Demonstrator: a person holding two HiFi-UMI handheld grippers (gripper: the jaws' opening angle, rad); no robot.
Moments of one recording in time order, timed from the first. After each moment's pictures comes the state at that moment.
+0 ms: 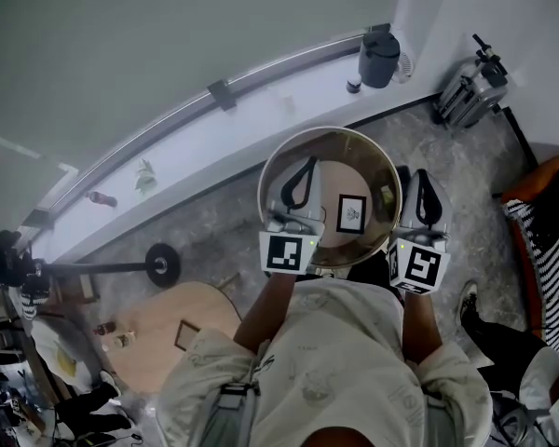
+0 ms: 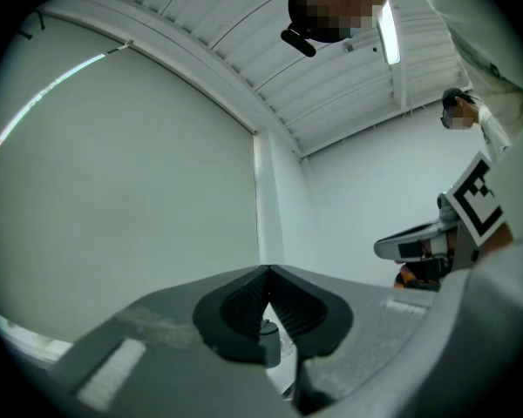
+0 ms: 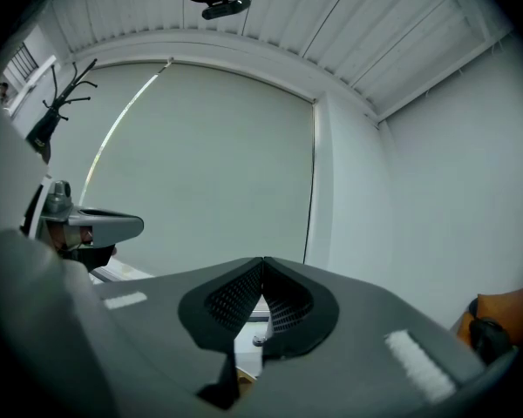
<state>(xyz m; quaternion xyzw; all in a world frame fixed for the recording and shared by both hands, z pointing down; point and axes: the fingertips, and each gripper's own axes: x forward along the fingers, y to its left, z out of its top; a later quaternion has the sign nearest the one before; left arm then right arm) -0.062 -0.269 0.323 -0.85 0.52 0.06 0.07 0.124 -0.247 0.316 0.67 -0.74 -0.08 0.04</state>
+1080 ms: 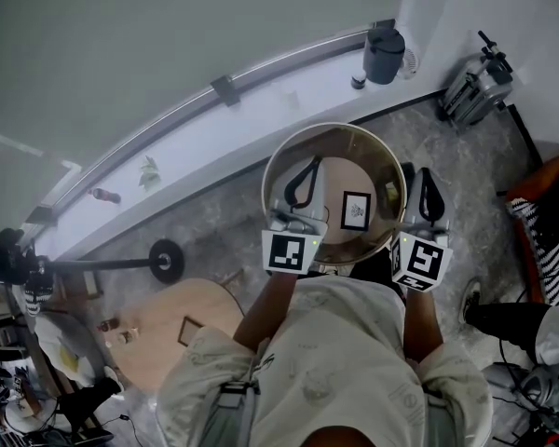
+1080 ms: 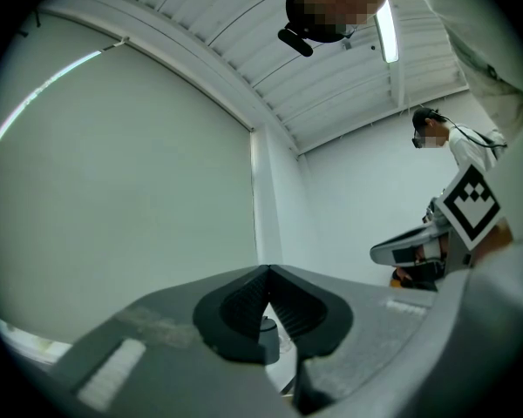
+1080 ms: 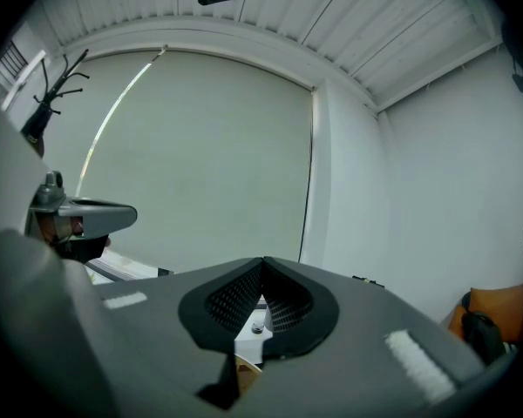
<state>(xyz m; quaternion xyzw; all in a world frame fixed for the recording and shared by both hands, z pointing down) -0.062 -0.270 0.328 -0.86 0.51 0.05 0.07 0.127 -0.255 0.334 0.68 -0.73 -0.05 0.06</state>
